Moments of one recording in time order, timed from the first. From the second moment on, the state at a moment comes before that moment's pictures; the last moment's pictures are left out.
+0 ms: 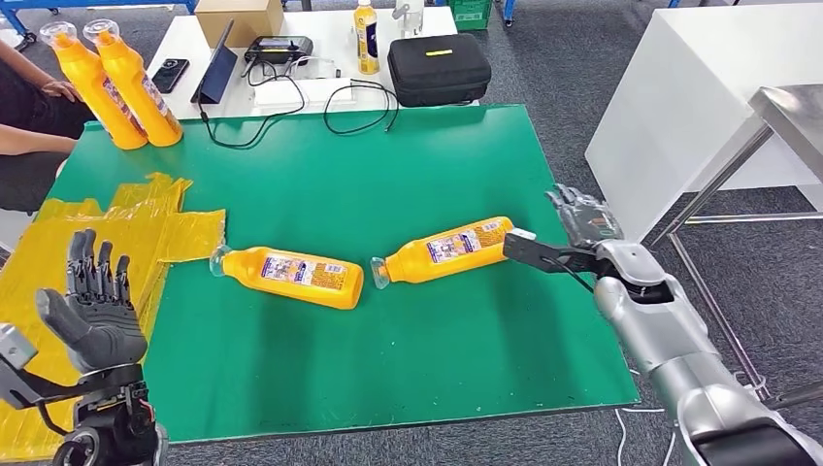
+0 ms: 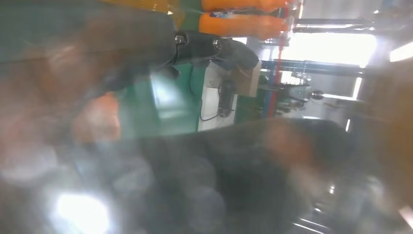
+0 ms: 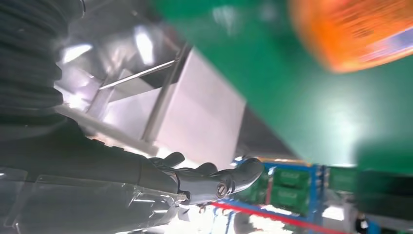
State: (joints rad) left arm 0.05 -0.23 0.32 -1.65 0.00 -0.02 -0.41; right arm -0.63 -0.28 0.40 -0.83 1.00 0.01 -0.02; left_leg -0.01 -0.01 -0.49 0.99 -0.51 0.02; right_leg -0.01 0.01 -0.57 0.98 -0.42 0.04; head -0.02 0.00
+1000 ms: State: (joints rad) left arm -0.02 -0.23 0.31 -1.57 0.01 -0.02 -0.41; right arm -0.79 -0.01 0.50 -0.45 1.07 0.04 0.04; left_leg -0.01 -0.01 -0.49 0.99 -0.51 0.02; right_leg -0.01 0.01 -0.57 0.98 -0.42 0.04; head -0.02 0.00
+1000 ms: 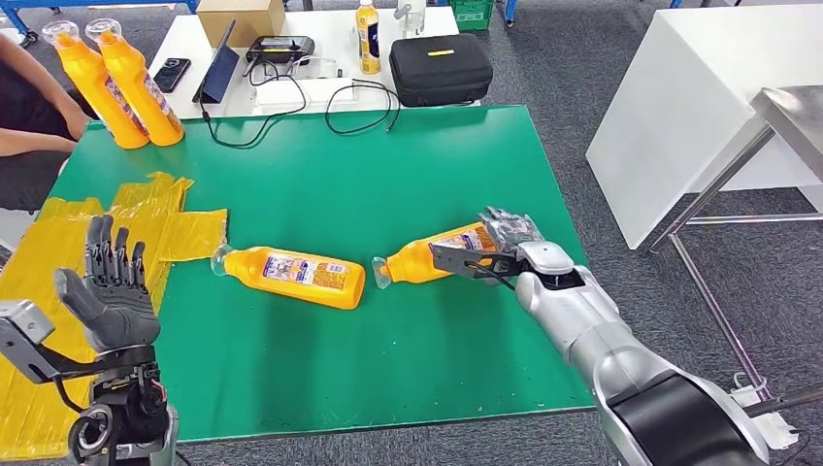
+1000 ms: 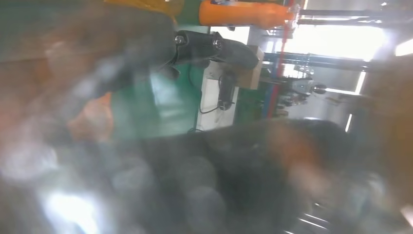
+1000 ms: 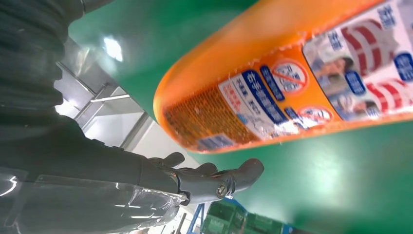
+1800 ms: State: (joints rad) left arm -0.09 -0.22 0.26 -1.47 0.02 -0.05 -0.42; right arm -0.79 0.00 0.50 -0.34 1.15 0.06 0.08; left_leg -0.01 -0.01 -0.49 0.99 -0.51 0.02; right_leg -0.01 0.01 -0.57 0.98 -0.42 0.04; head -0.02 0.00
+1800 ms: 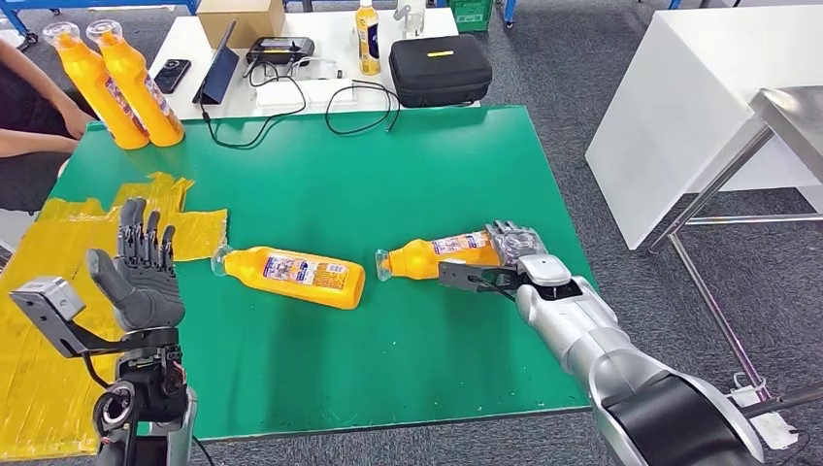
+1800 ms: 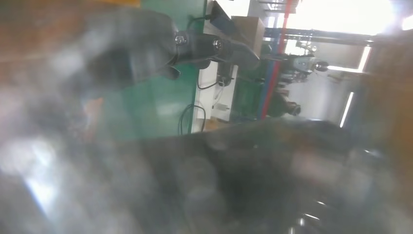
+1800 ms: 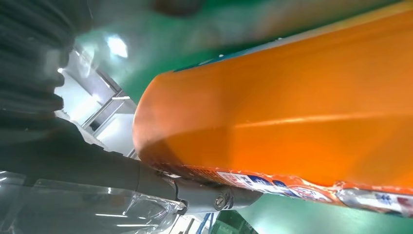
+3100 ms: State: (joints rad) left arm -0.02 -0.21 0.26 -1.48 0.07 -0.06 -0.40; right arm -0.72 -0.02 0.23 -0.39 0.85 -0.04 -0.11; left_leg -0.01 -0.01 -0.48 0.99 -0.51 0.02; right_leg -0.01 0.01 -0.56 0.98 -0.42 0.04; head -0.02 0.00
